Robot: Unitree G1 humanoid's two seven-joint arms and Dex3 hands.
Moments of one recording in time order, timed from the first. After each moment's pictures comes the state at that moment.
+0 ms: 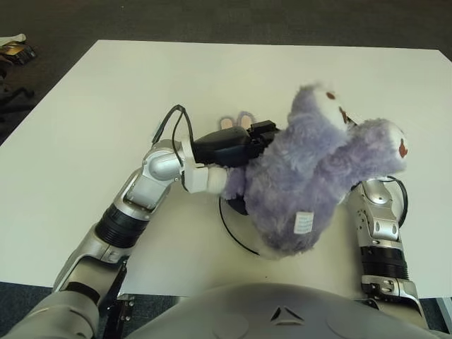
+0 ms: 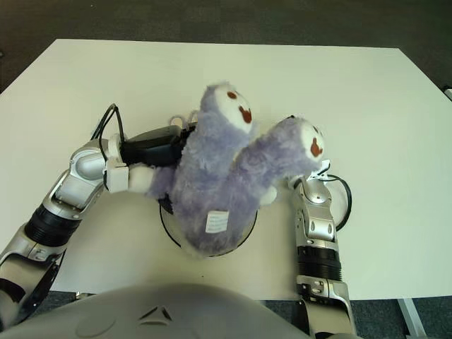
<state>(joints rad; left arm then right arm) -0.37 0.43 -0.37 -0.25 0.03 -0.45 -0.75 -0.06 -0.15 -0.15 0.00 0.11 0.06 0.08</state>
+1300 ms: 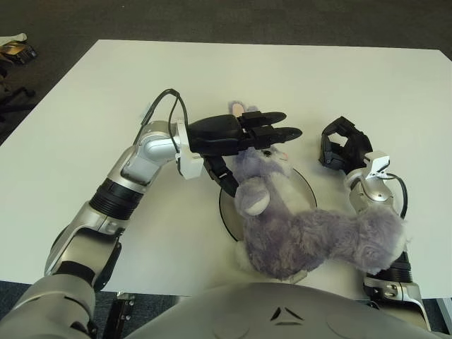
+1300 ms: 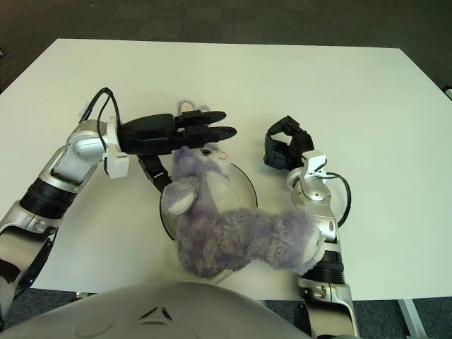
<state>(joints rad) -0.51 0.48 -0.35 -0.02 0.10 -0.68 -0.75 -0.06 -0.16 -0.13 -0.08 0.09 0.22 0.04</state>
